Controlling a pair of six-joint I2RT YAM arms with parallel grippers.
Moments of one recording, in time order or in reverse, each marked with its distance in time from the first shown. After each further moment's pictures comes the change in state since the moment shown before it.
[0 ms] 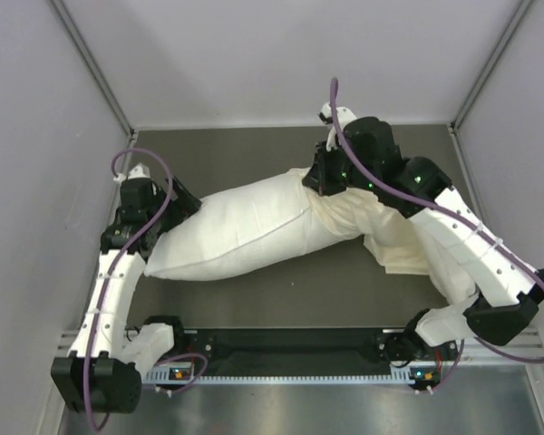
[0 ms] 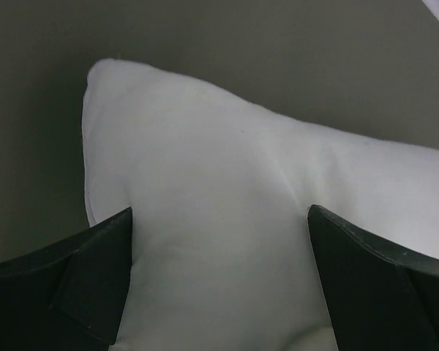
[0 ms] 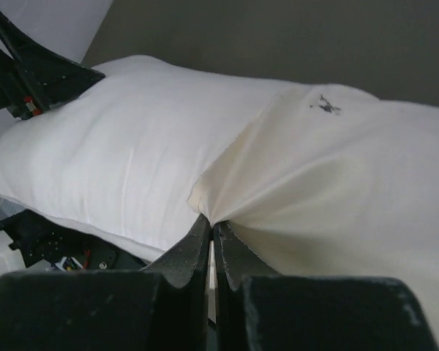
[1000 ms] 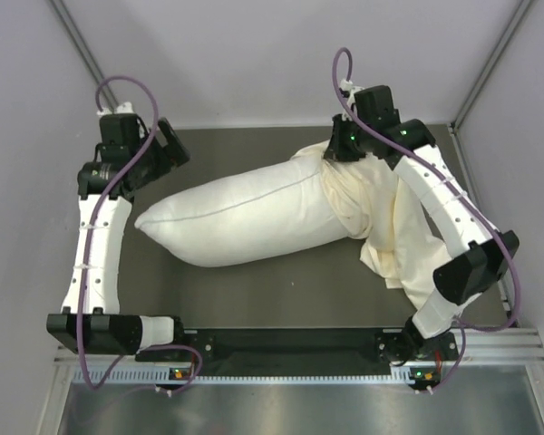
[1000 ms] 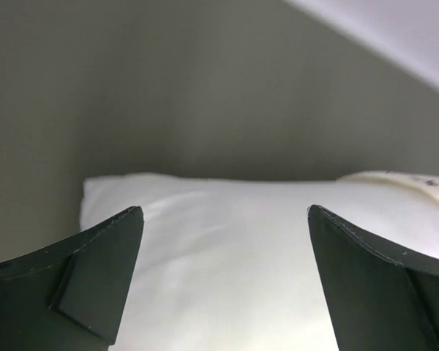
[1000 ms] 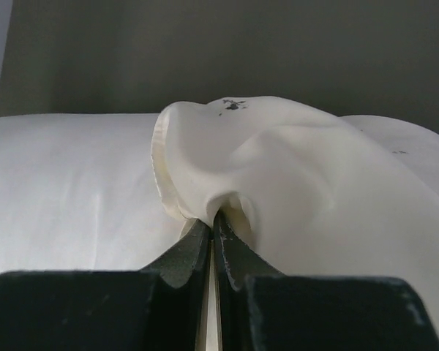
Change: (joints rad) left arm -0.007 0.378 0.643 -0.306 0.006 0.114; right arm -0.348 0.278 0.182 -0.061 -0.158 -0.050
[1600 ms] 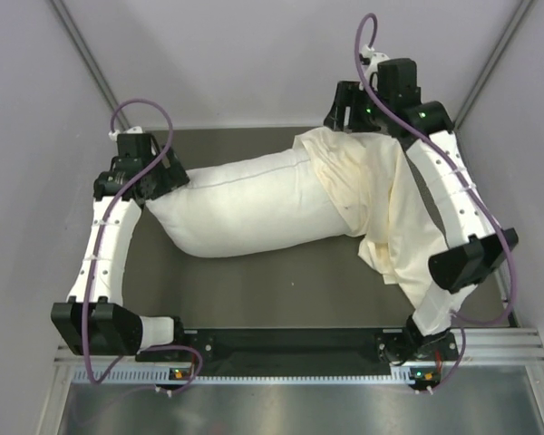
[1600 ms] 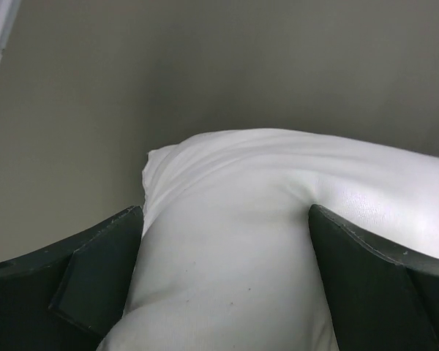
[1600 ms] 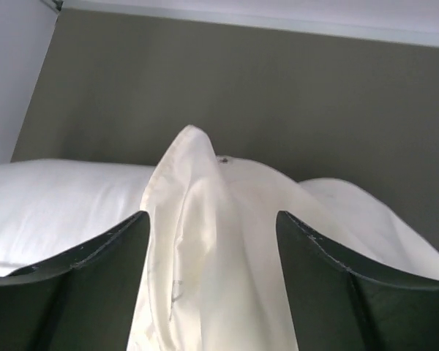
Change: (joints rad) left arm 0.009 0.008 -0.113 0.014 -0.192 0.083; right arm -0.097 0.151 0.279 0.035 -0.014 -0.053
